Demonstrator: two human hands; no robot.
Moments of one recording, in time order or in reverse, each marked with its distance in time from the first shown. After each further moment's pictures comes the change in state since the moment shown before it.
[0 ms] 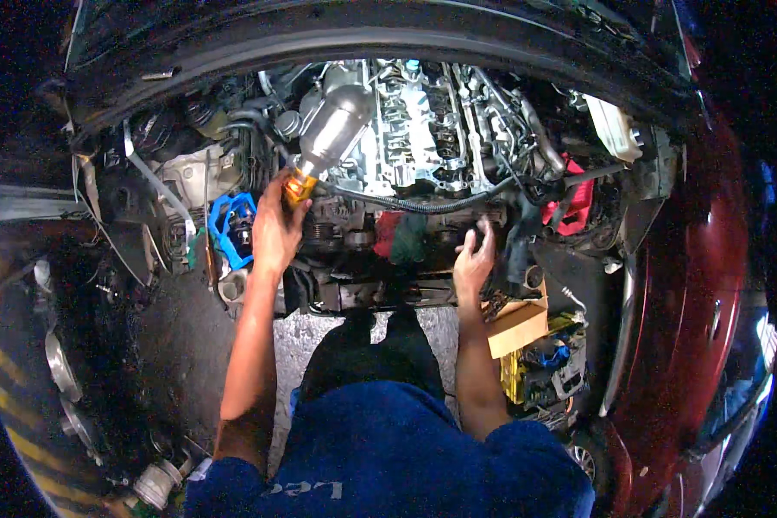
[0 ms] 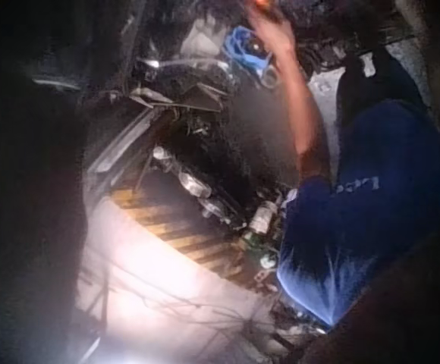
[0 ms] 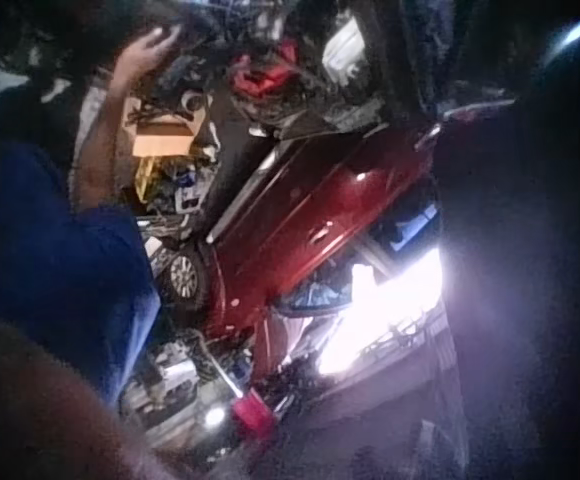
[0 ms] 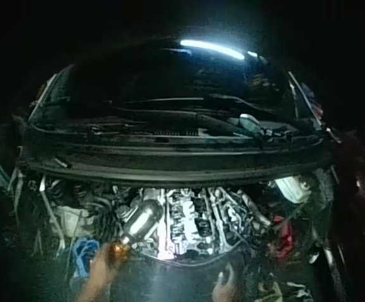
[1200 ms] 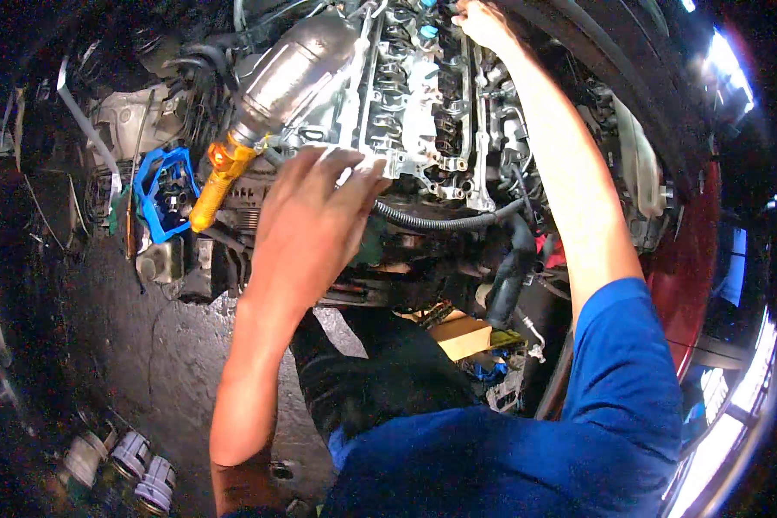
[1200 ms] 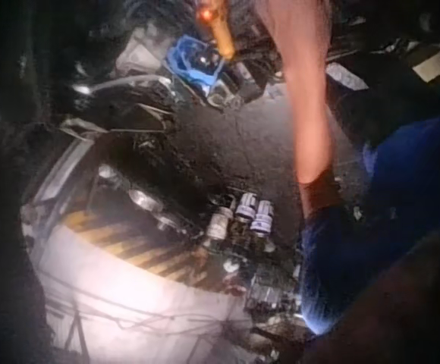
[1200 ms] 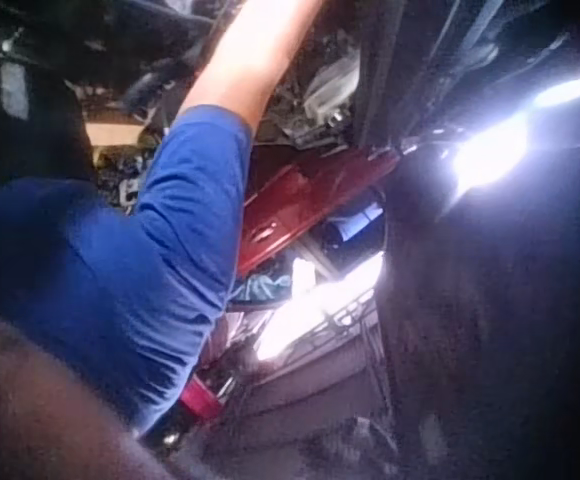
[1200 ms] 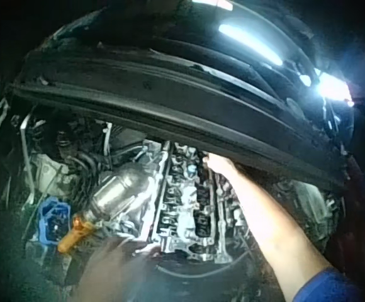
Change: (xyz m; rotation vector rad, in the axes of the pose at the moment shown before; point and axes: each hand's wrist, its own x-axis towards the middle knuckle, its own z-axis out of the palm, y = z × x) left_hand 0.008 0.097 0.056 0.036 0.048 0.266; right_hand 0.412 -0.089 0.200 -0.837 -0.509 -1.001
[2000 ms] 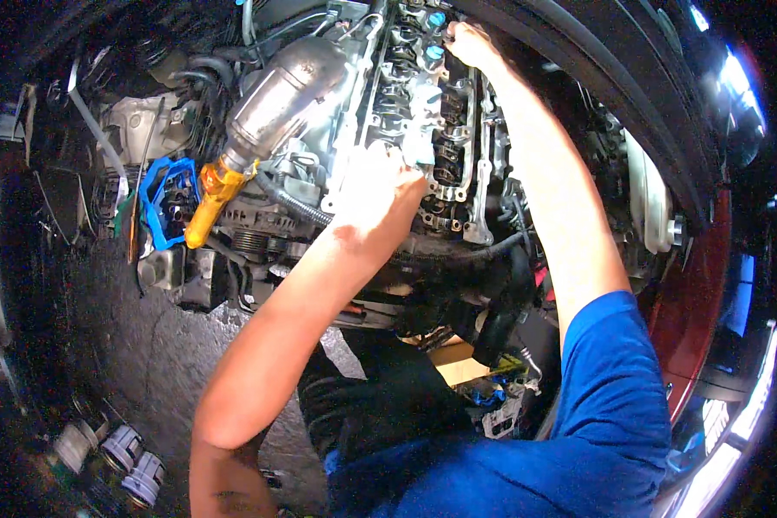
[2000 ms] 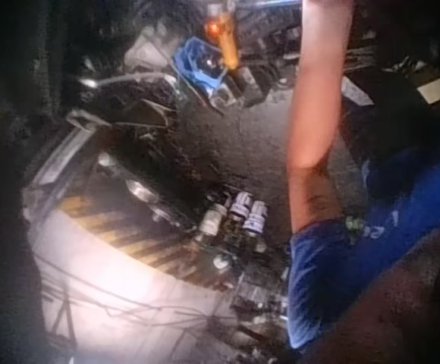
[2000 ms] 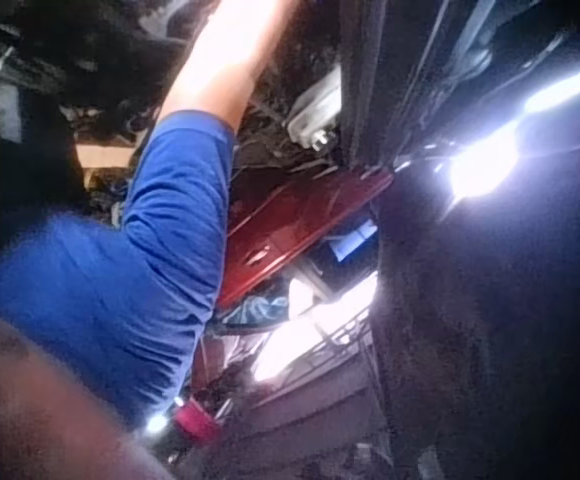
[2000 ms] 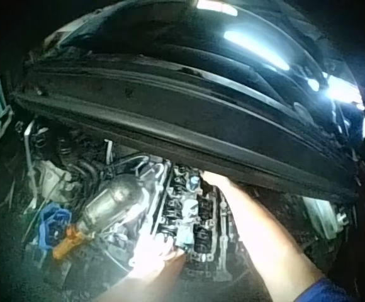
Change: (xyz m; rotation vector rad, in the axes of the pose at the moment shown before) left_hand 0.053 -0.011 0.096 0.391 -0.378 0.076; right_hand 0.011 -0.035 0.034 -0.041 0.019 0.153
